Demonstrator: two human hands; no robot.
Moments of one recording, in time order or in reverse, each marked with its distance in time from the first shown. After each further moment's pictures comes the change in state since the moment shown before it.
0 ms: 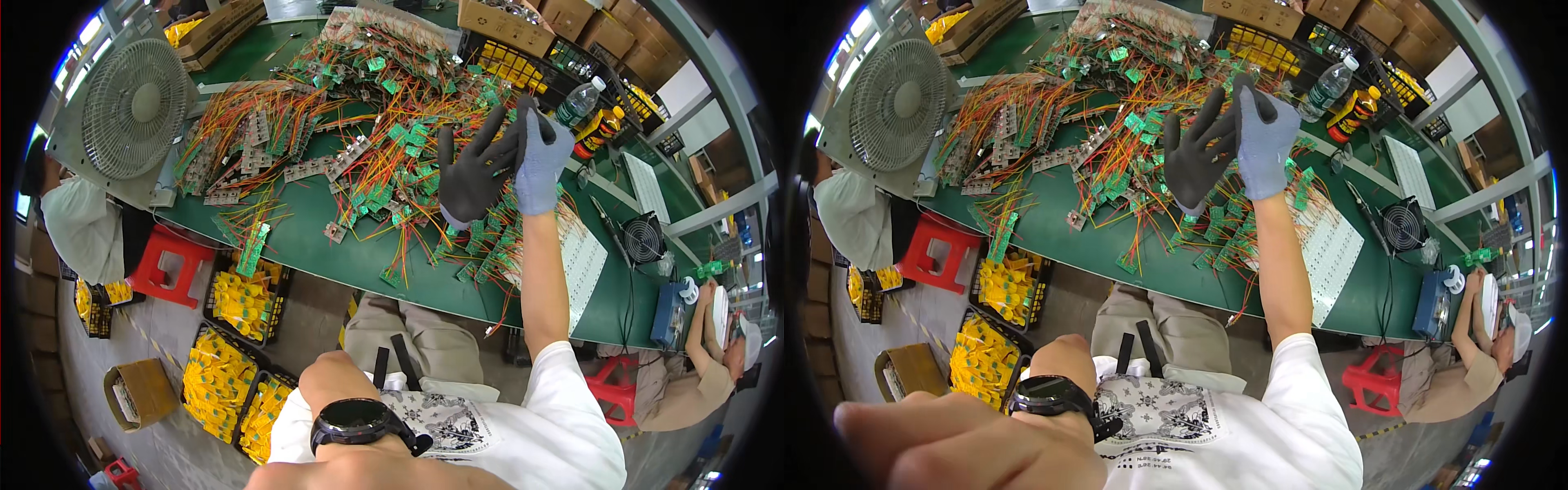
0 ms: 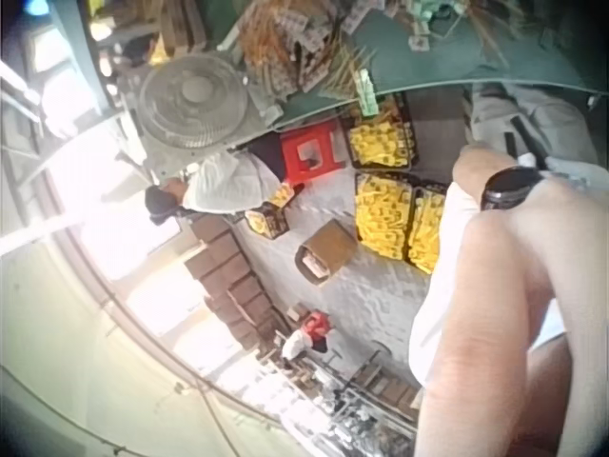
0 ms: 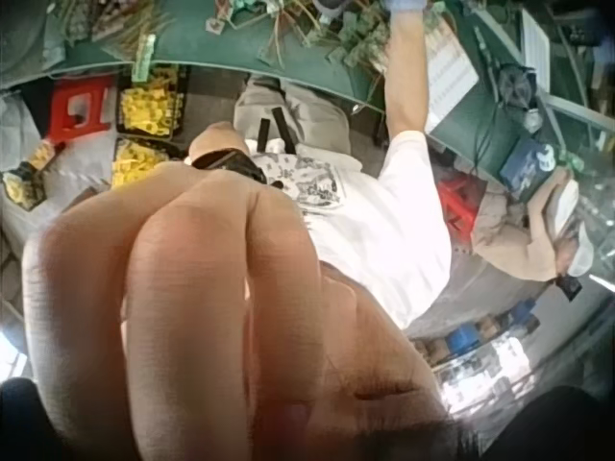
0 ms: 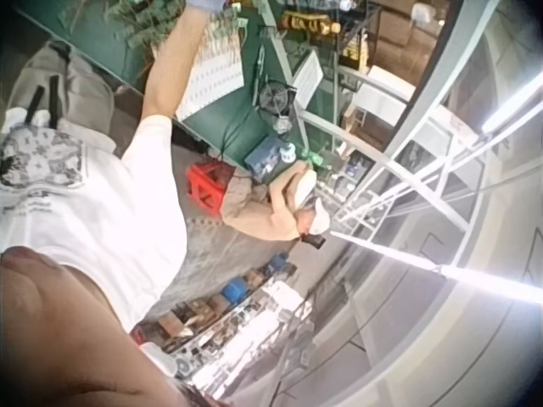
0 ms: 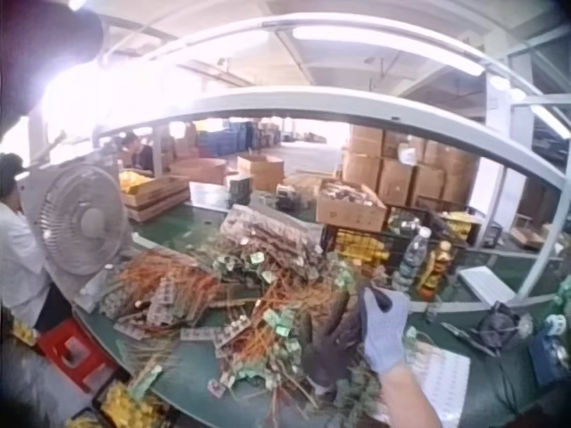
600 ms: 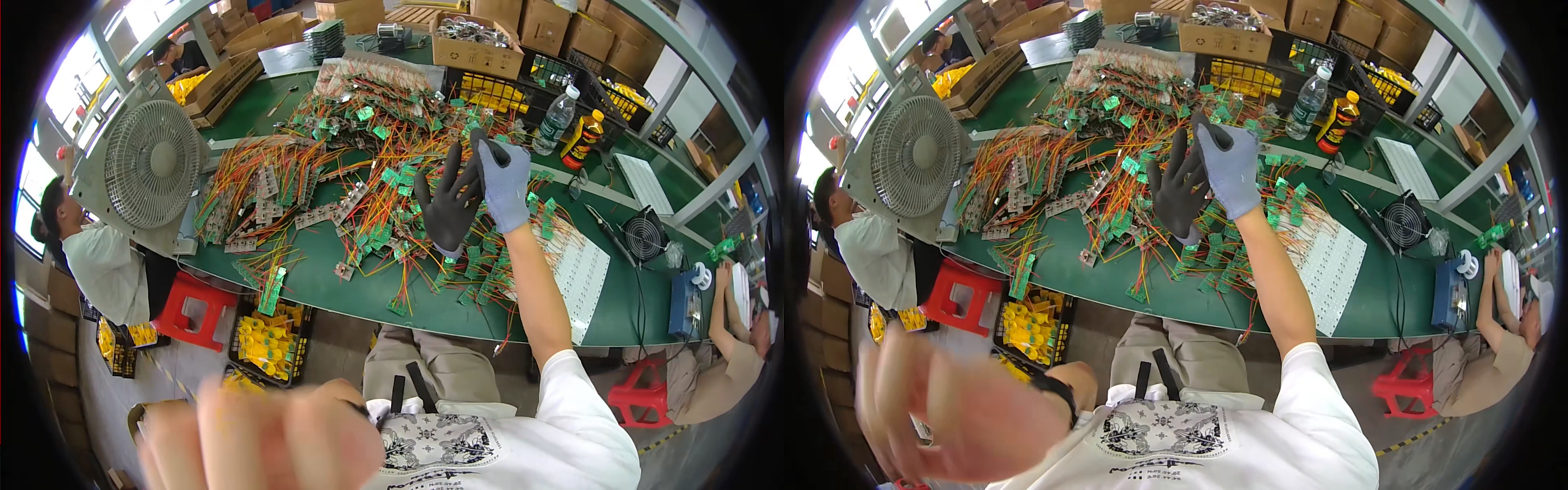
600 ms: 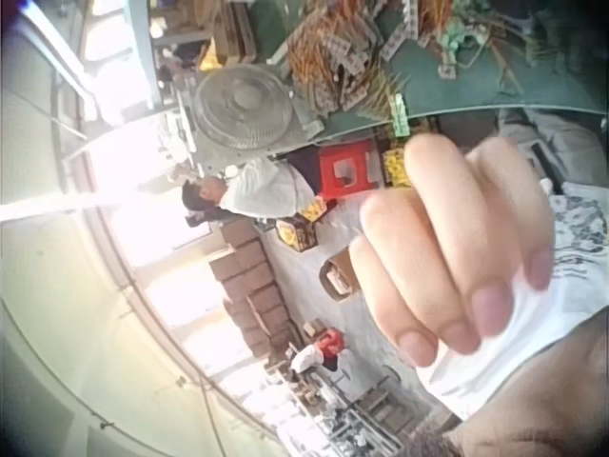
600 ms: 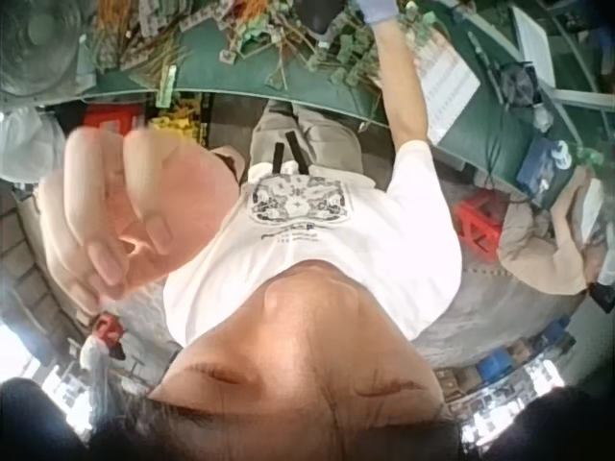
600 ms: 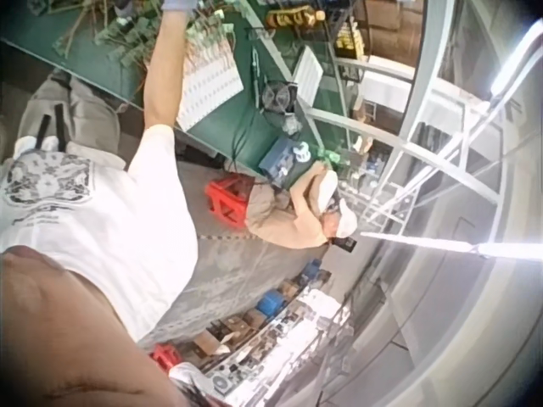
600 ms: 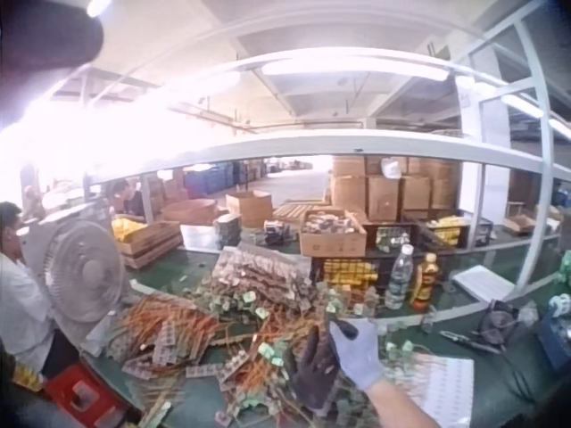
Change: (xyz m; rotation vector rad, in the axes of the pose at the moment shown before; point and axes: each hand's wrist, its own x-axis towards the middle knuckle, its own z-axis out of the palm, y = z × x) left_hand 0.025 0.030 0.023 0.215 -0.254 -0.054; right_hand -0.006 -0.015 0.005 -0.047 -0.161 0.035
